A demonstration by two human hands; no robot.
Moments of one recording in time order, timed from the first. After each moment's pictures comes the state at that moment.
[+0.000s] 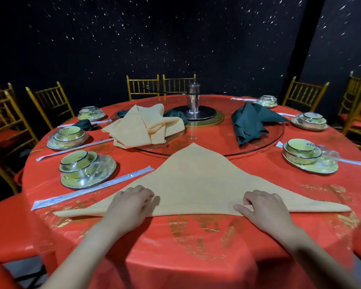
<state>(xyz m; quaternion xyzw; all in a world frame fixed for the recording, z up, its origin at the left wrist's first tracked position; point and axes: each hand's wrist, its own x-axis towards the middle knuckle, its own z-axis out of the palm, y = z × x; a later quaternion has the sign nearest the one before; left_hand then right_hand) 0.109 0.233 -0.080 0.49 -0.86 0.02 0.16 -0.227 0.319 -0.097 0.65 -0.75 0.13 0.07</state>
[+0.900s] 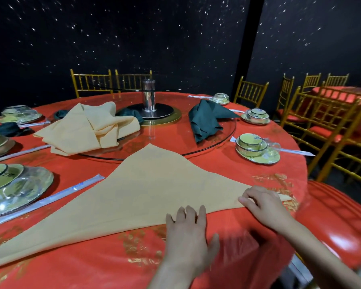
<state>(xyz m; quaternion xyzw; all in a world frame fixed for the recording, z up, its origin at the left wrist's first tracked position) -0.081 0.321 -0.111 0.42 -0.90 0.01 0.11 -0.329 0.359 -0.115 0.61 -0.74 0.26 0.07</state>
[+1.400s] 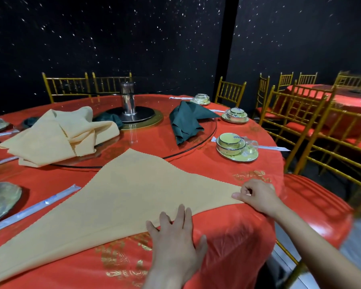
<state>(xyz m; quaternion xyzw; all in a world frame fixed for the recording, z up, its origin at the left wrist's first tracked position) -0.091 0.325 -0.104 0.42 -0.91 -0.01 0.04 -0.373 0.364 -0.100 0.52 -0.83 0.22 0.00</state>
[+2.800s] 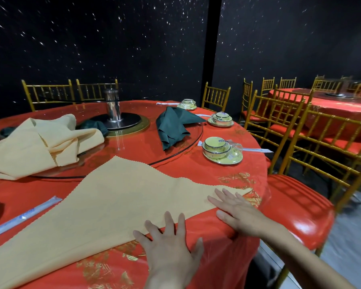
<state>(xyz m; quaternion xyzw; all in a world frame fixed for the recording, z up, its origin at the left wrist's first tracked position) -0.113 0.340 -0.095 0.48 -0.88 -0.01 -0.05 -0.334 0.391 -0.100 0.65 -0.76 0.02 -0.08</state>
